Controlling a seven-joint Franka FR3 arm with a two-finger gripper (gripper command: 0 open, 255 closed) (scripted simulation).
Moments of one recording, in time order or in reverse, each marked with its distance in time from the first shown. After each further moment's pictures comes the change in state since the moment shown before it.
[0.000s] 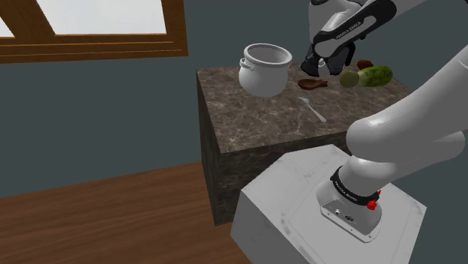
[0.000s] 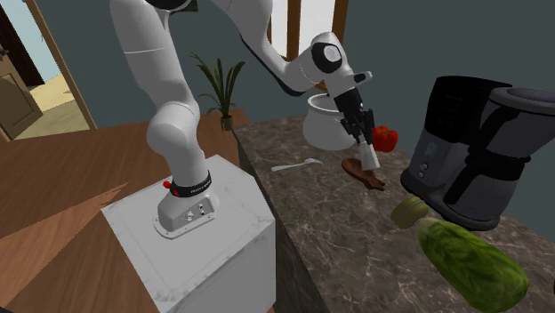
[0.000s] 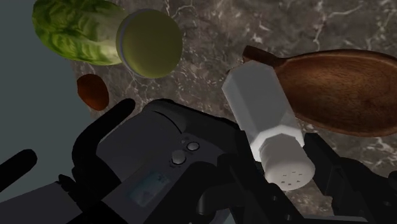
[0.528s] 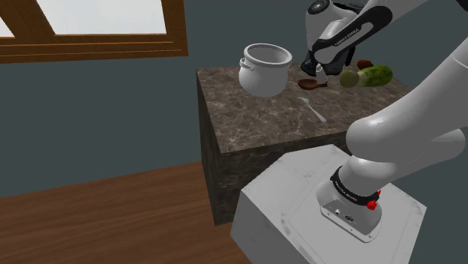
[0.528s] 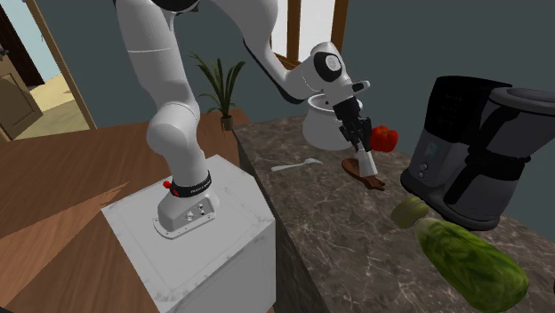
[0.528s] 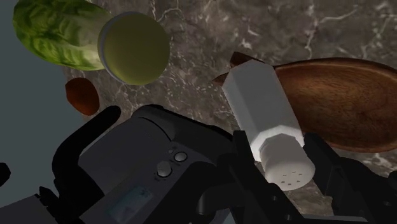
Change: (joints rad) arm -0.006 0.046 0.000 -0.012 -0.059 0.038 0.069
